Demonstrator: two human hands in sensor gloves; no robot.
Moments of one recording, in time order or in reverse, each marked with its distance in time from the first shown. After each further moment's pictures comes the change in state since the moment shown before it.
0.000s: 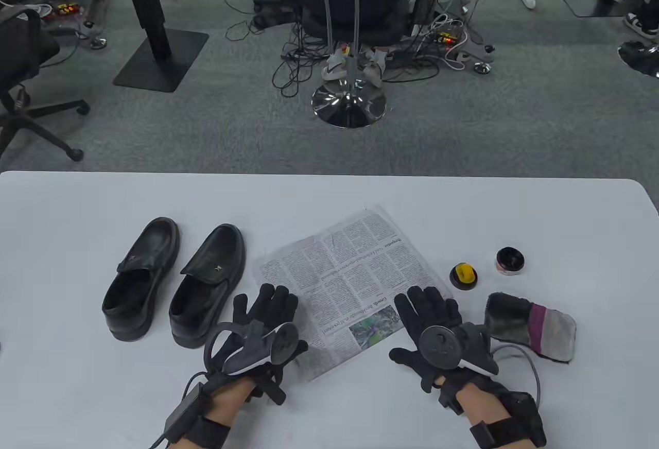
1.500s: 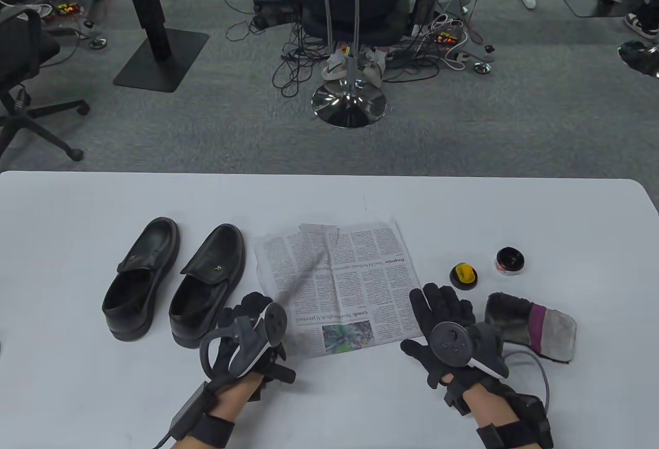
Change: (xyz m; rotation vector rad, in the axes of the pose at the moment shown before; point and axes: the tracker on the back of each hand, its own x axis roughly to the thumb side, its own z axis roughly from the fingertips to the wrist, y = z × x) left_hand -0.021 0.030 0.008 0.217 0.442 0.124; right_hand -0.019 -0.015 0.009 -0.060 0.148 -0.036
